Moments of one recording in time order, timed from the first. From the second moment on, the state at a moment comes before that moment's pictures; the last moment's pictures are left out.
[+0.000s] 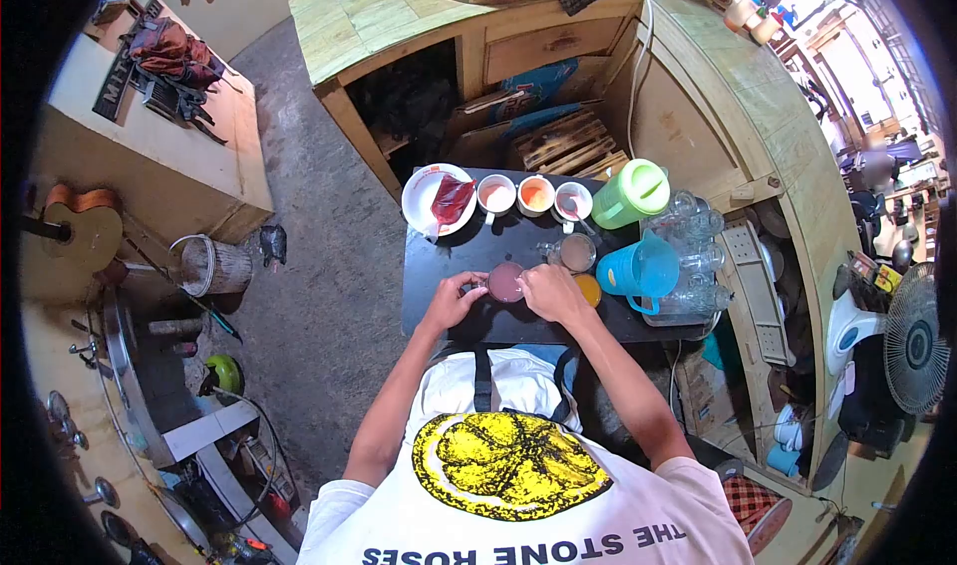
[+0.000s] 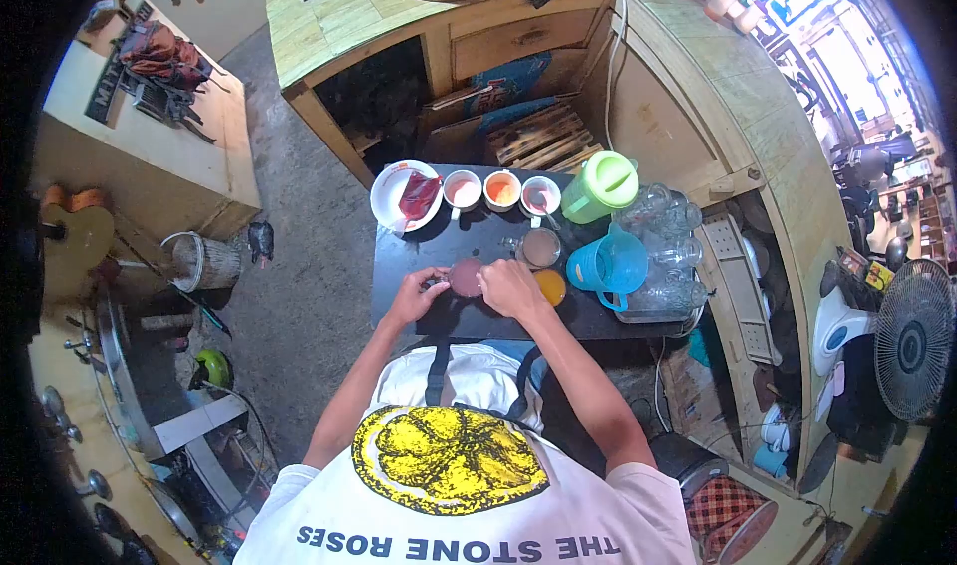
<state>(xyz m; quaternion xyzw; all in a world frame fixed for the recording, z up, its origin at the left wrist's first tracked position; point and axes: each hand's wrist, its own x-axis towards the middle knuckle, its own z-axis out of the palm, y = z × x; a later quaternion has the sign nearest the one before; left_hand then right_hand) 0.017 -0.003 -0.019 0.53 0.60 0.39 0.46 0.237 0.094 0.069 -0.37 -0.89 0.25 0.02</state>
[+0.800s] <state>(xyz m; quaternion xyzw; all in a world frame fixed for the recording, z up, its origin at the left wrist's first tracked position) 0.015 0.003 -0.008 0.53 0.59 0.37 0.48 0.237 0.091 0.078 -0.36 -0.89 0.25 0.14</state>
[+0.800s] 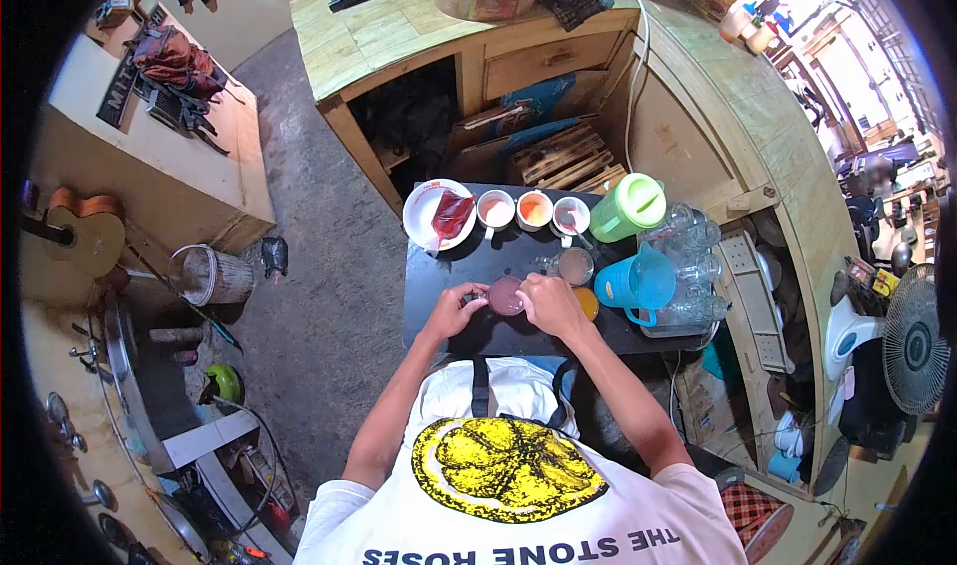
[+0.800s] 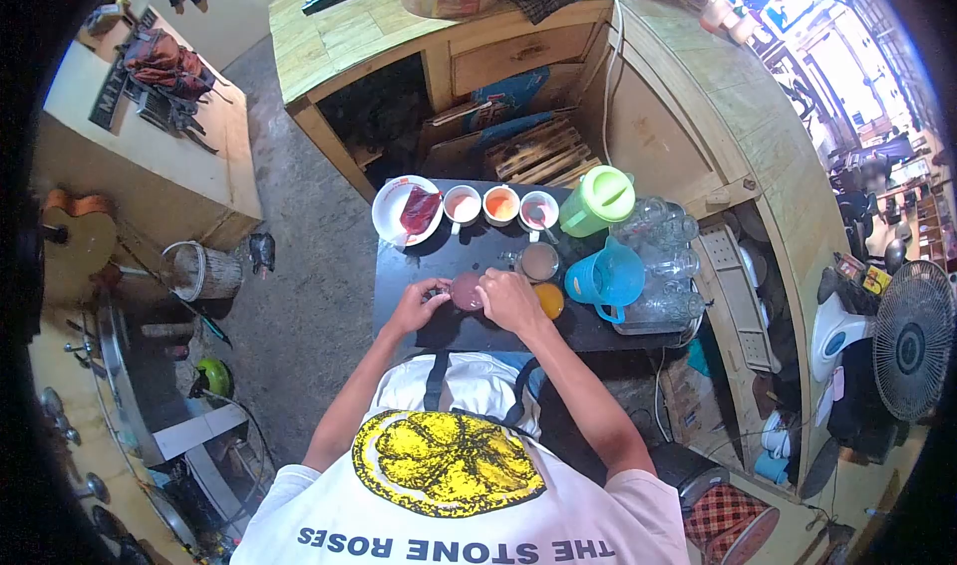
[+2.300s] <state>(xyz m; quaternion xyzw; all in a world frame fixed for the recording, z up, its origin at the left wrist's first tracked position) 0.018 0.000 -0.014 0.54 0.60 0.37 0.46 0.235 0.083 0.064 -0.38 -0.88 0.26 0.14</state>
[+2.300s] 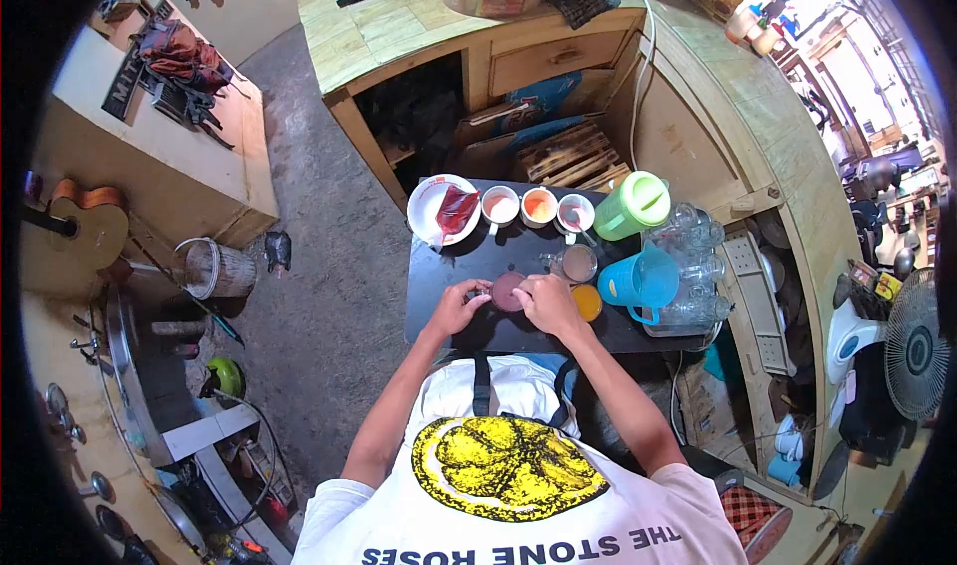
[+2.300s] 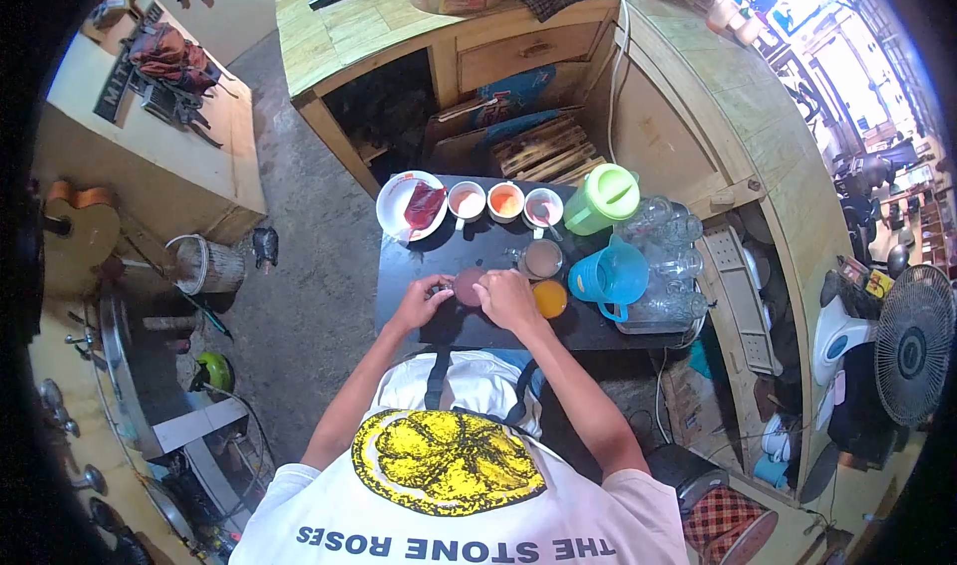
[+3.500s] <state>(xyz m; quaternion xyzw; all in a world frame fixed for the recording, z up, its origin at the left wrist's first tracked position) 0.017 0.003 -0.010 0.54 0.60 0.36 0.47 0.243 0.087 0.070 -0.36 -0.87 0.27 0.18</state>
